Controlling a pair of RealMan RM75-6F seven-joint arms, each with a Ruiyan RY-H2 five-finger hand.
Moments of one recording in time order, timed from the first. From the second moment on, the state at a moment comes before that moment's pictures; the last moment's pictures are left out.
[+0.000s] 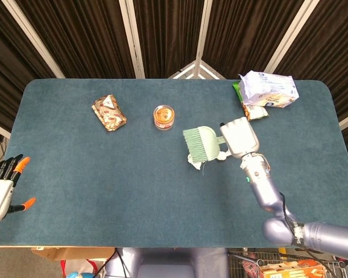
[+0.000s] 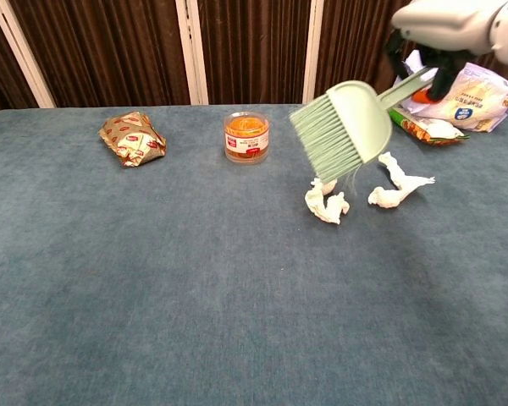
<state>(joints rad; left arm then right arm) -0.14 -1.10 -0.04 -1.64 1.45 1.39 0.06 0.90 -1.29 0.23 -1.73 -0.81 1.10 -1.02</state>
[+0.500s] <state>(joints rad) -0.14 -1.09 -0.04 -1.64 1.43 1.38 0.06 0.94 -1.47 0.12 -1.52 -0.76 1.06 -1.08</state>
